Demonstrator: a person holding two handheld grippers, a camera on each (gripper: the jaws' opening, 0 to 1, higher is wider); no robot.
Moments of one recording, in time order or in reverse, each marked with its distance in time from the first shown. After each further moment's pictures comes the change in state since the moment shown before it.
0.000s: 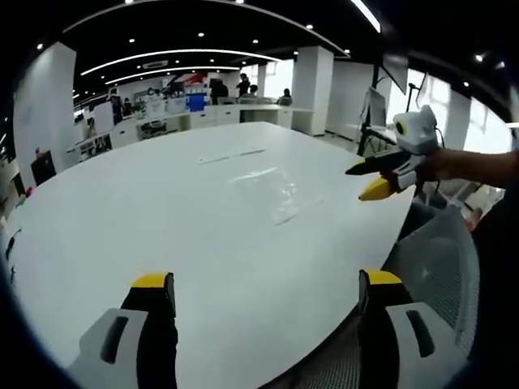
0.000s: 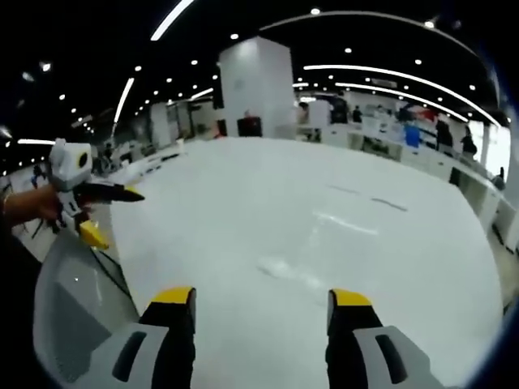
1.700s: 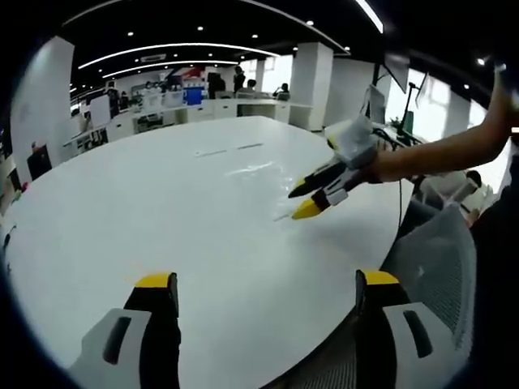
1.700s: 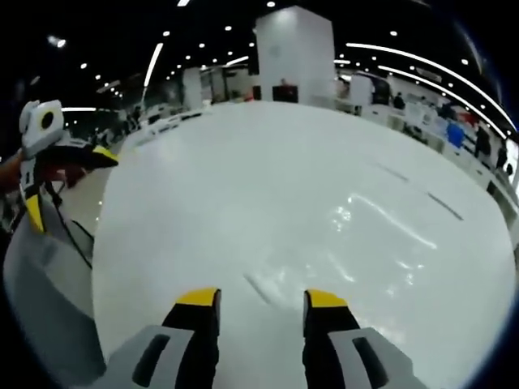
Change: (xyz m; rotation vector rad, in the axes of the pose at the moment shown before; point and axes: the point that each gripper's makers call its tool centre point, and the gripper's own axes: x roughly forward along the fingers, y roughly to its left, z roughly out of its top) left arm 0.009 0.001 -0.005 -0.021 0.032 -0.024; right arm 0.118 -0.009 -0.022 -0.112 0.182 0.155
